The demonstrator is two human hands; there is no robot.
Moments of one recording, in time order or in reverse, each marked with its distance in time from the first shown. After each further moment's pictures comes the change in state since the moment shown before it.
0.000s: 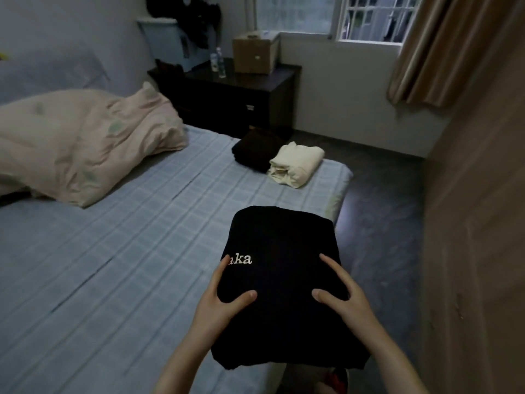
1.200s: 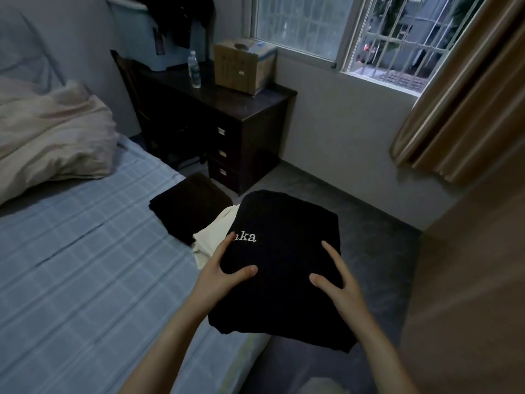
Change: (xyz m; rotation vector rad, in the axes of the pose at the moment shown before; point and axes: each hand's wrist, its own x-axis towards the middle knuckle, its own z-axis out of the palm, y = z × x) left_hand 0.544 0.189 0.318 -0.012 0.019 0.005; right_hand 0.563 -0.084 -0.337 -0.100 -0.033 -0.047
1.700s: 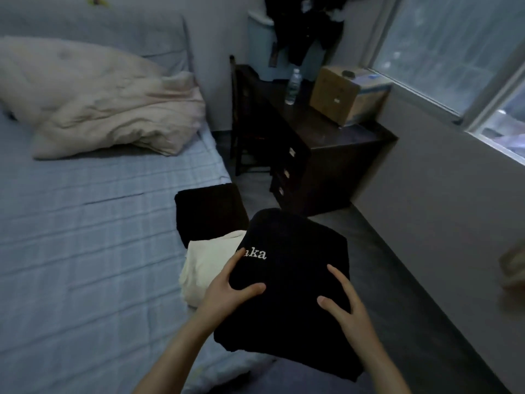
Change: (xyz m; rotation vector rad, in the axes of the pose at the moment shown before) left_hand 0.143 0.046 0.153 -0.120 0.483 -0.138; right_hand 0.277 -0.004 -0.131 -0.155 -0.525 -0.029
